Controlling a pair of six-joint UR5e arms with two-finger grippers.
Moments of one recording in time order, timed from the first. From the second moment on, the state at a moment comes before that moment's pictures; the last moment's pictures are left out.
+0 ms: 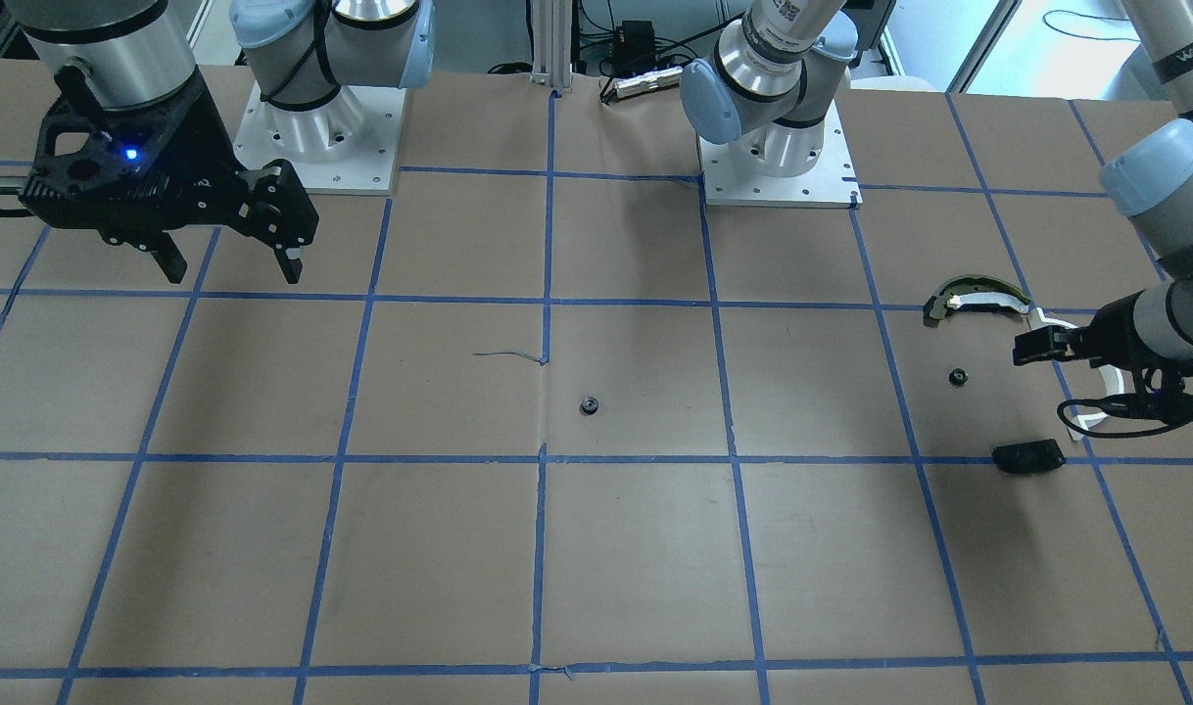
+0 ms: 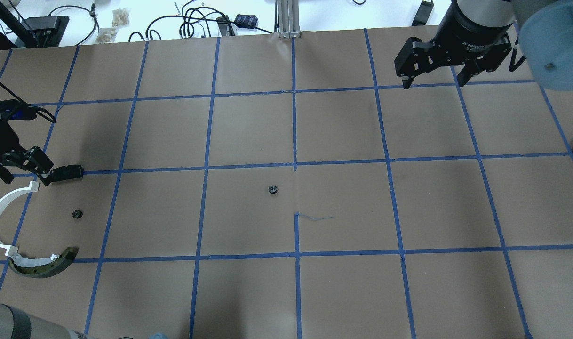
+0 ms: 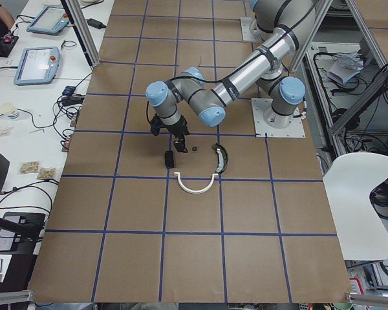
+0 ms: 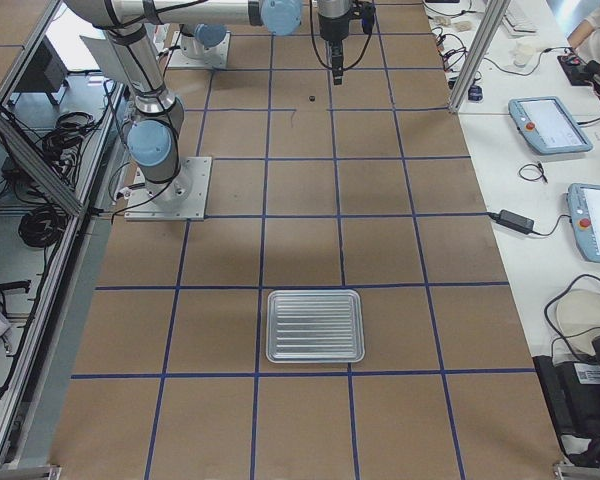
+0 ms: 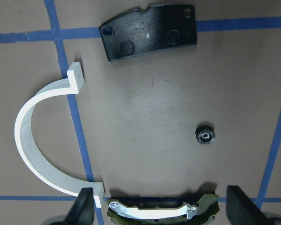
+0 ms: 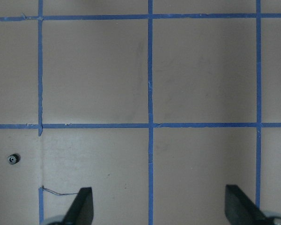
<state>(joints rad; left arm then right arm) -1.00 -1.88 -1.70 -1.34 1.78 0.59 1.56 -1.57 1.57 -1.72 -1.55 -0.02</state>
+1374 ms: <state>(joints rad) -1.78 -1.98 -1.75 -1.00 1.53 0.18 1.56 -1.61 1.57 -1.53 -1.56 -0.03</state>
